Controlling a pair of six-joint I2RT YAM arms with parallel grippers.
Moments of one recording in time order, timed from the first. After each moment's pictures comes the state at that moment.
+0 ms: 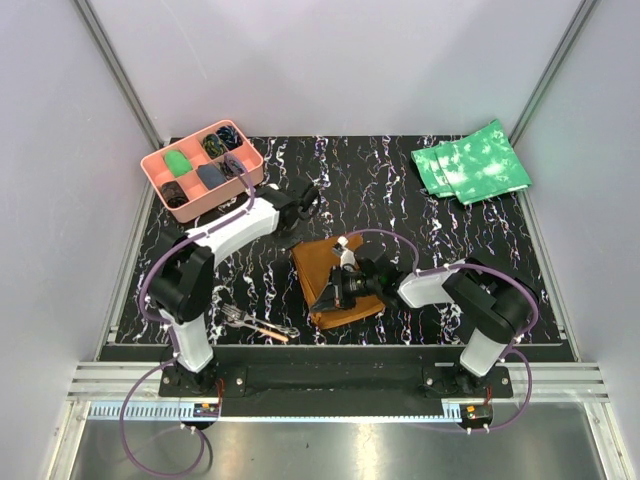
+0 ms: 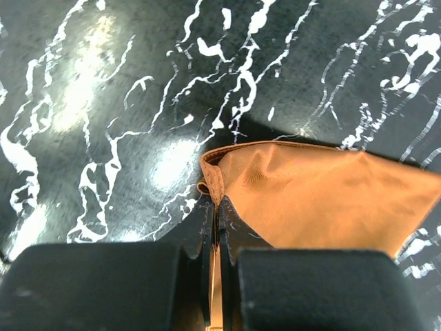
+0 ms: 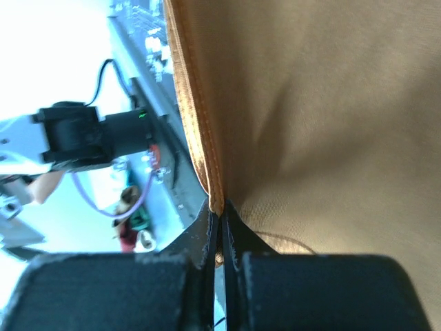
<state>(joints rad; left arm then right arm) -0.58 1.80 1.37 -0.85 -0.31 -1.13 0.80 1.71 0.62 0.49 -0.62 0.95</state>
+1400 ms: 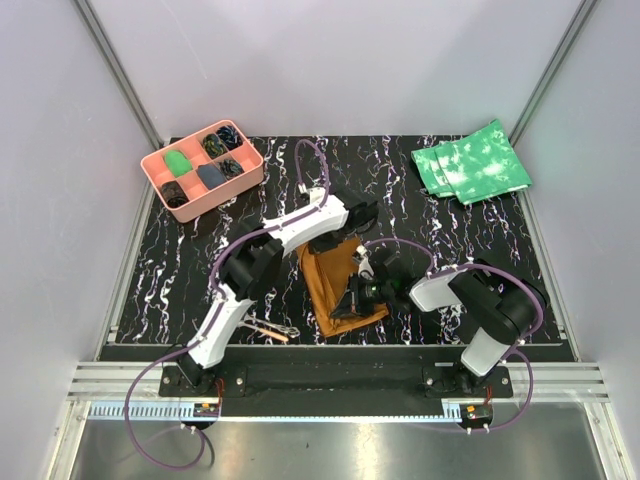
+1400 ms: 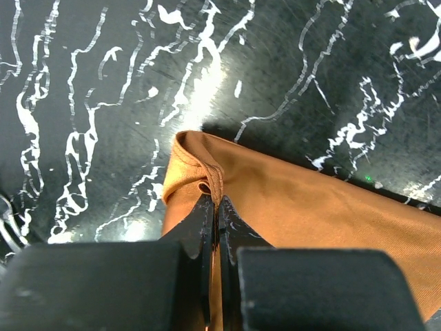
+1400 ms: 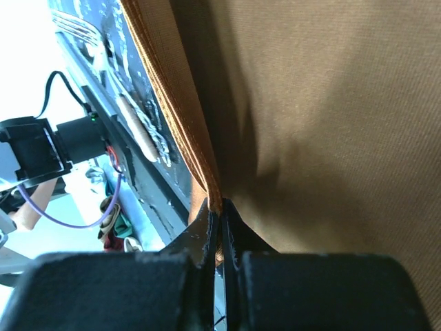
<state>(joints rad) -0.81 2.31 2.00 -1.40 -0.60 -1.34 0.72 1.68 0.50 0.44 -0.61 0.93</state>
